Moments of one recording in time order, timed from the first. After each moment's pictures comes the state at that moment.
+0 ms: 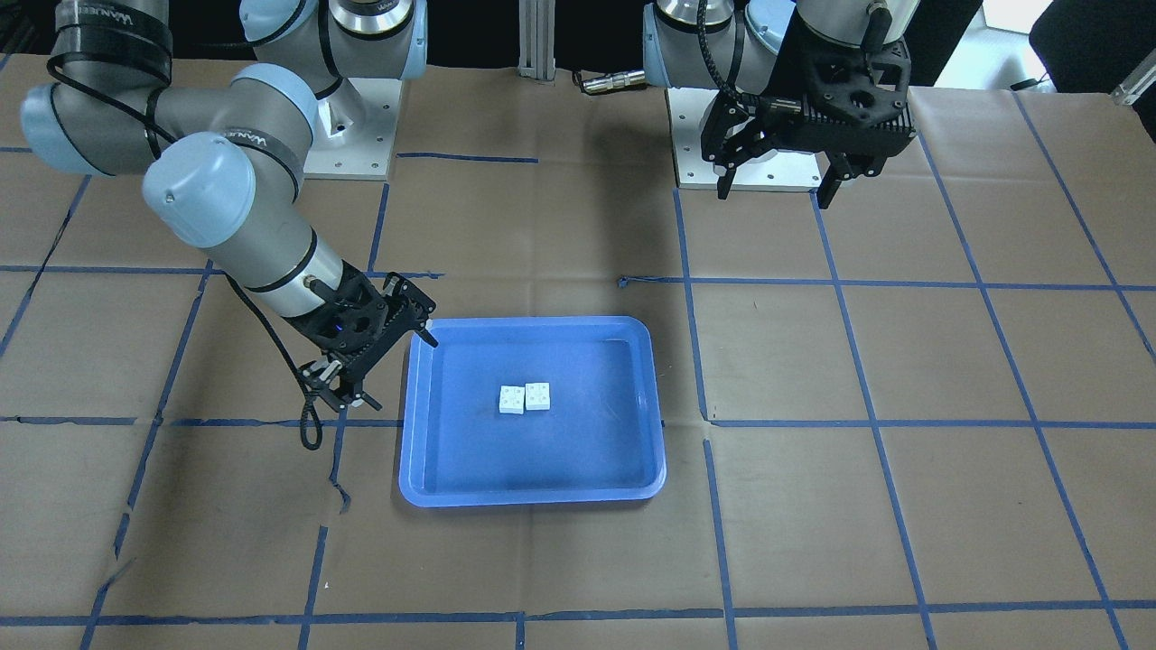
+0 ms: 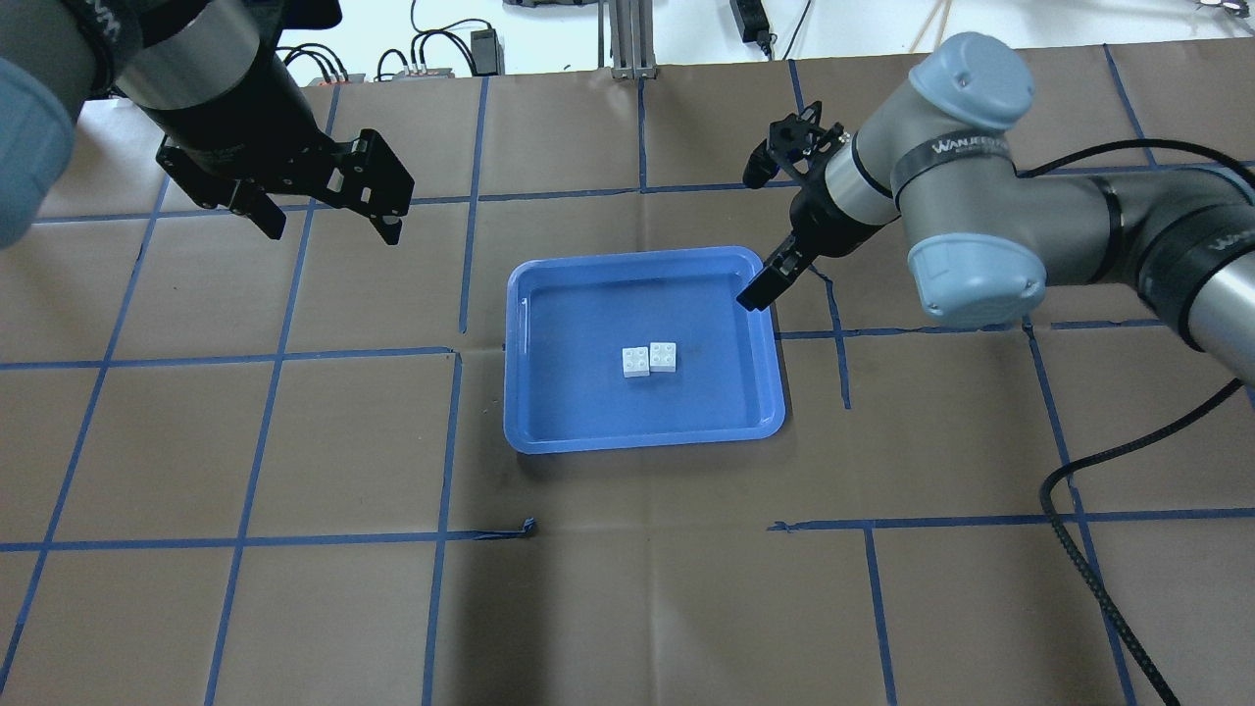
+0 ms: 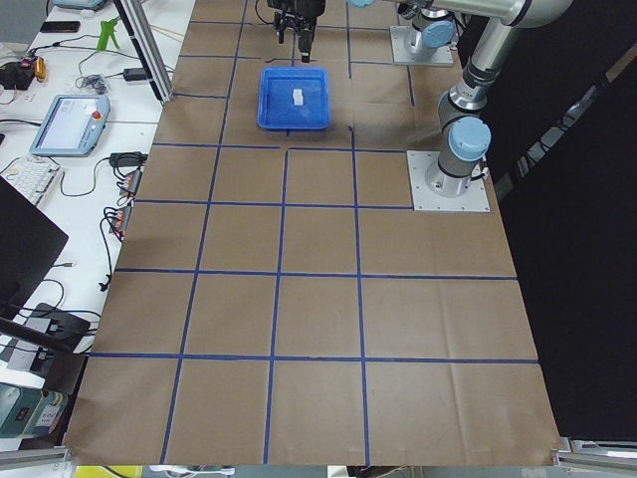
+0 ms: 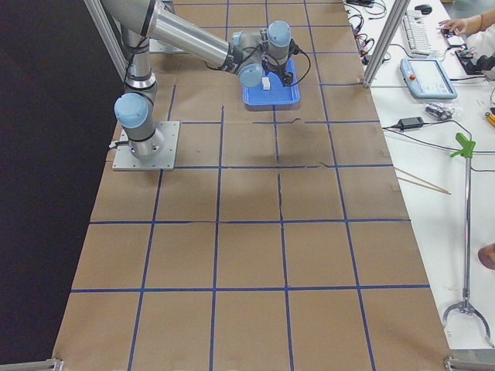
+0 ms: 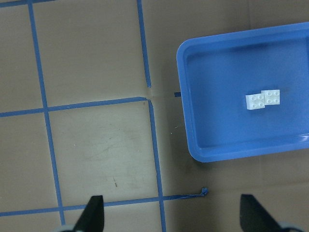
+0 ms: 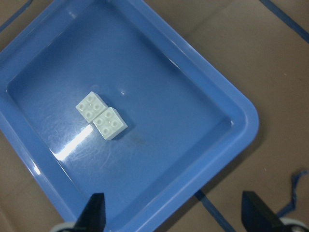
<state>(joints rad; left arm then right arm) -1.62 -1.52 -1.53 -1.61 1.58 0.06 1.59 -1.35 1.81 -2.10 -1.27 -0.75</state>
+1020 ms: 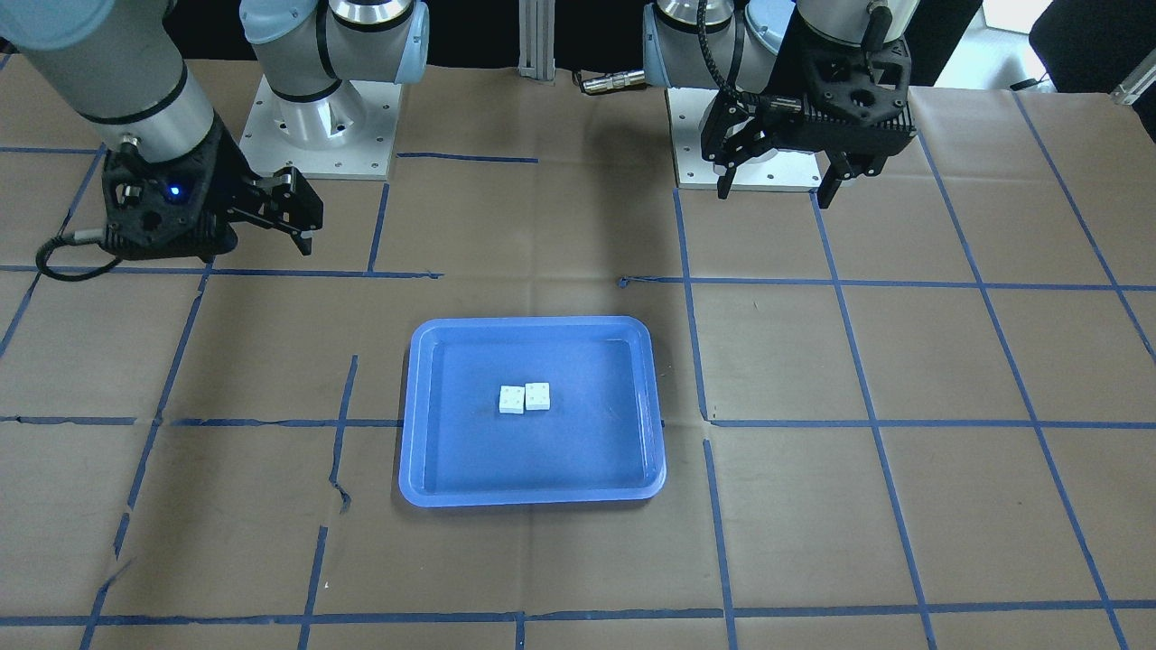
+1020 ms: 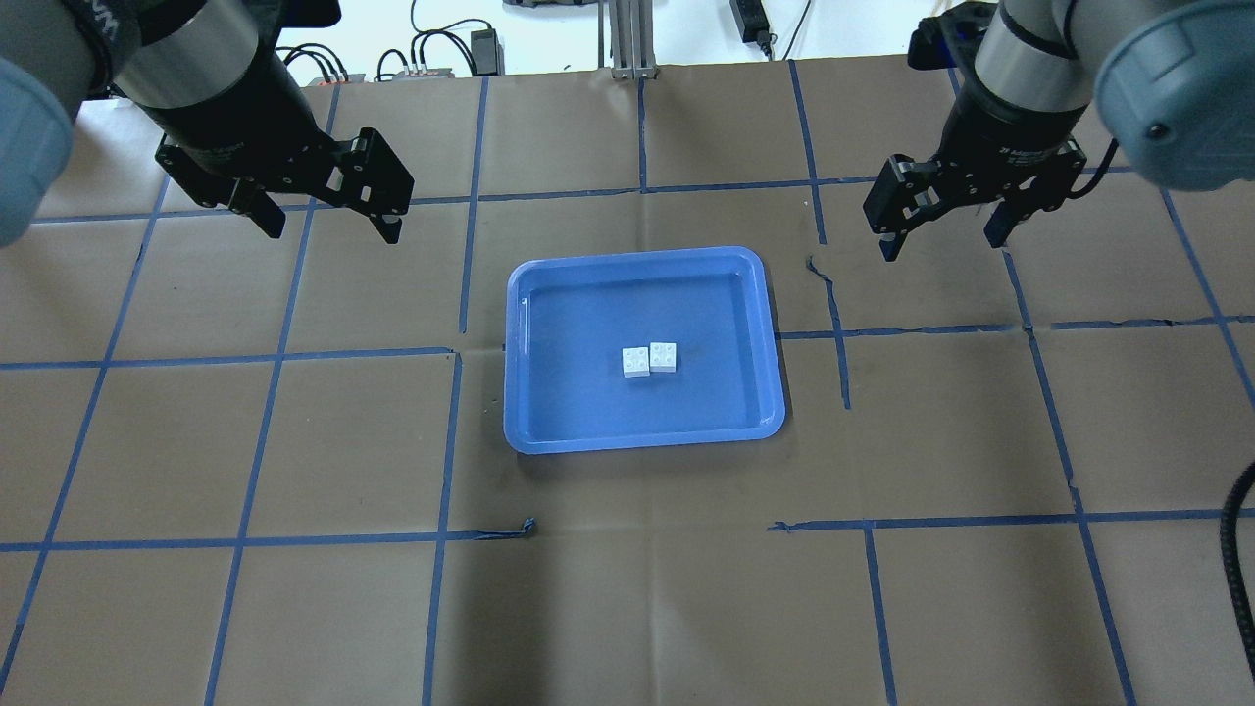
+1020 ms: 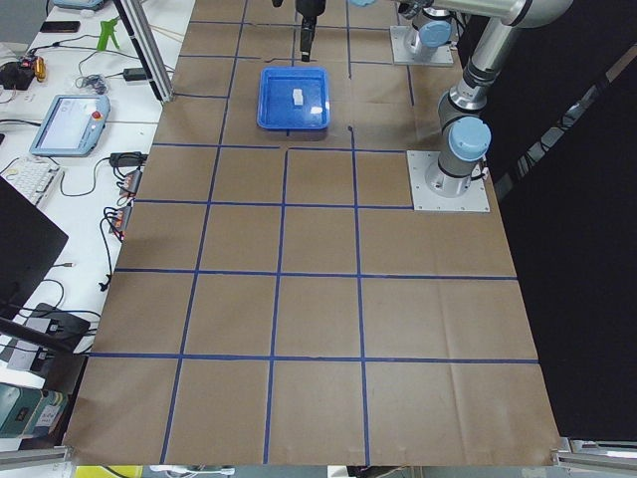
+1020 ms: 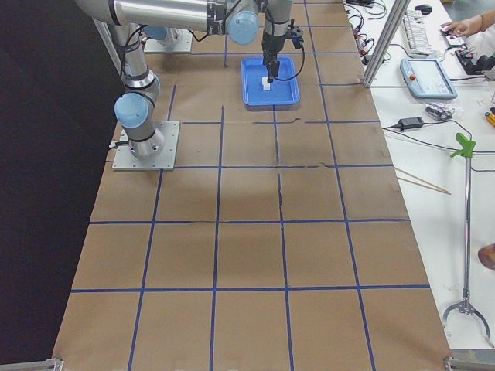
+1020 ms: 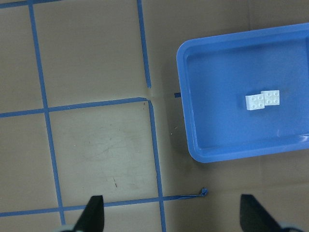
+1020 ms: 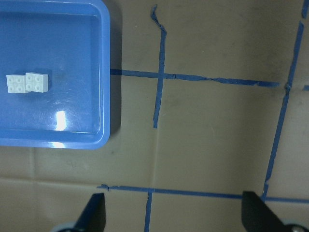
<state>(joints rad) -1.62 -1.52 -1.53 -1.61 1.58 0.06 1.52 -1.56 1.59 -1.52 -1.57 -0.09</state>
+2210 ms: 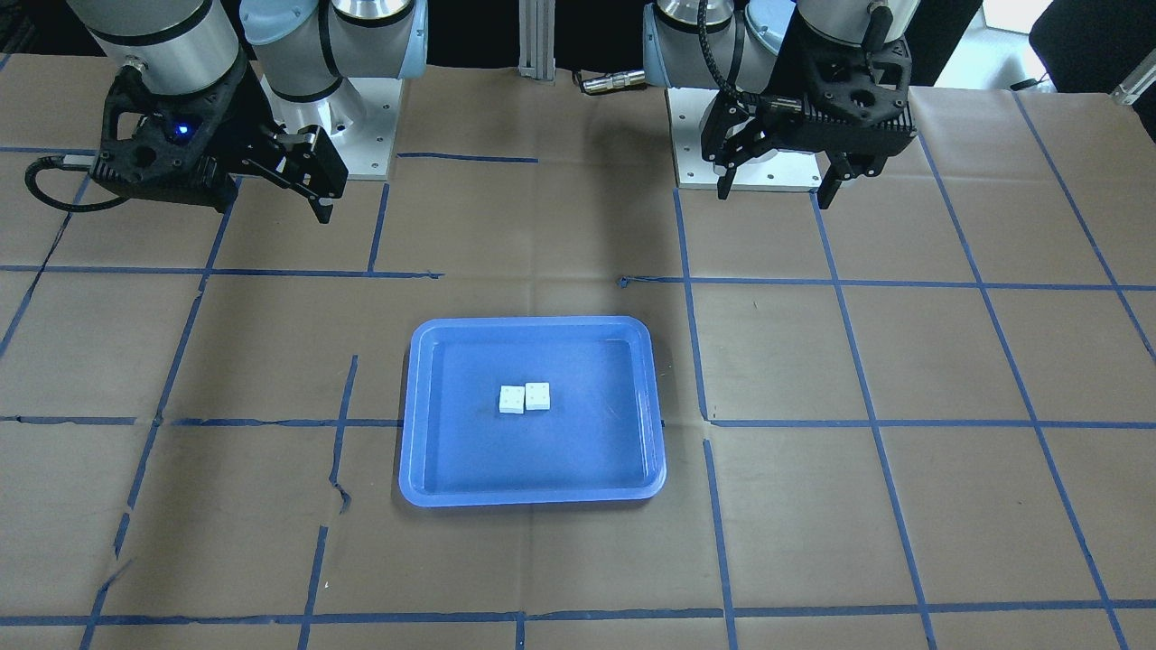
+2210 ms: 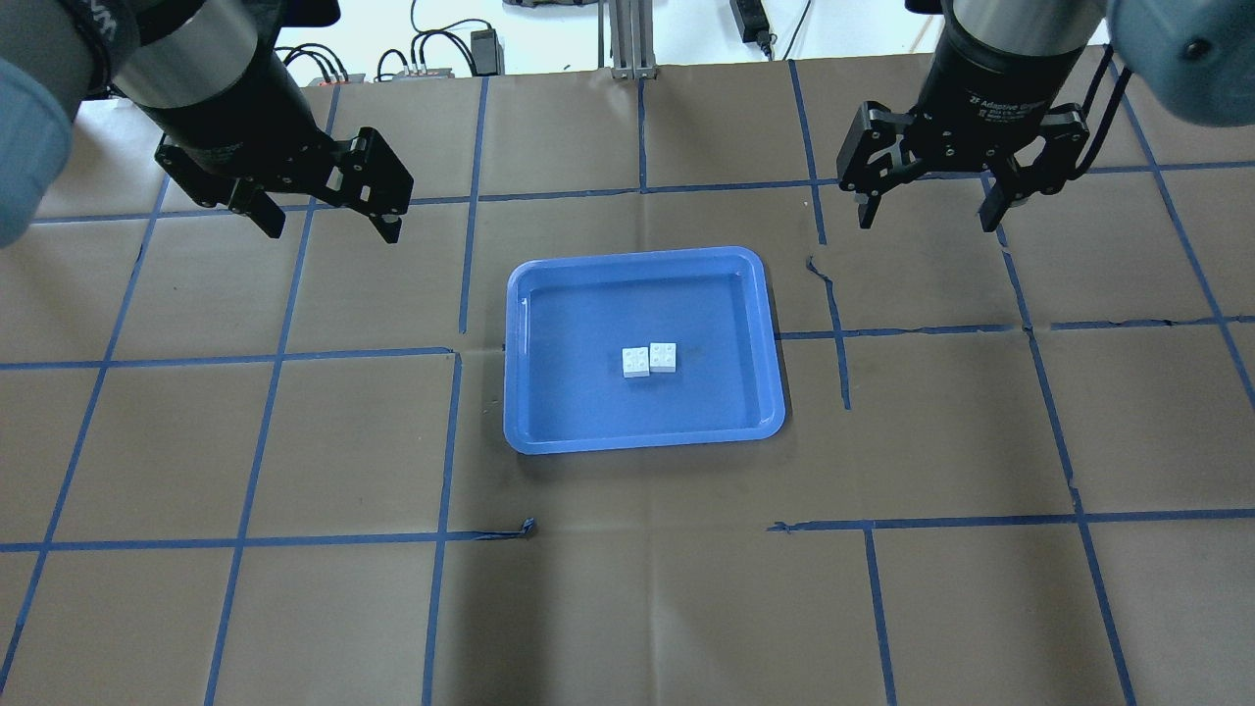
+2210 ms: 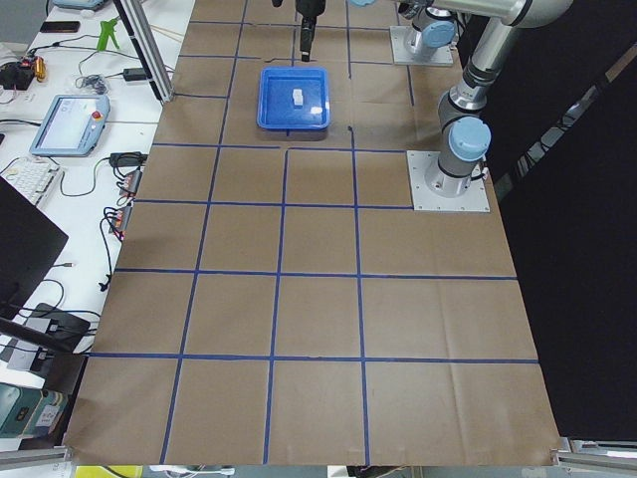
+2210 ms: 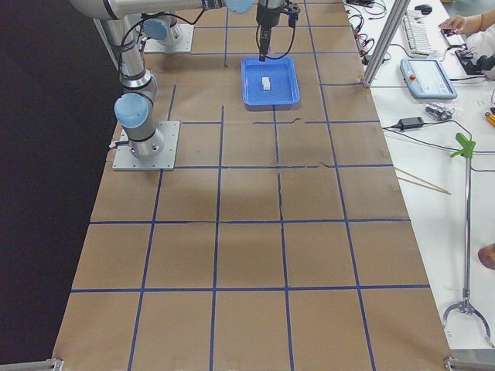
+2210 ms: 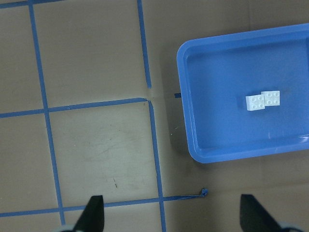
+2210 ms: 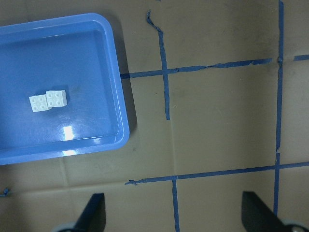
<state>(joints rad) -1.62 -1.52 -1.53 -1.61 1.58 0.06 1.60 -1.54 1.48 -1.44 -1.57 0.12</state>
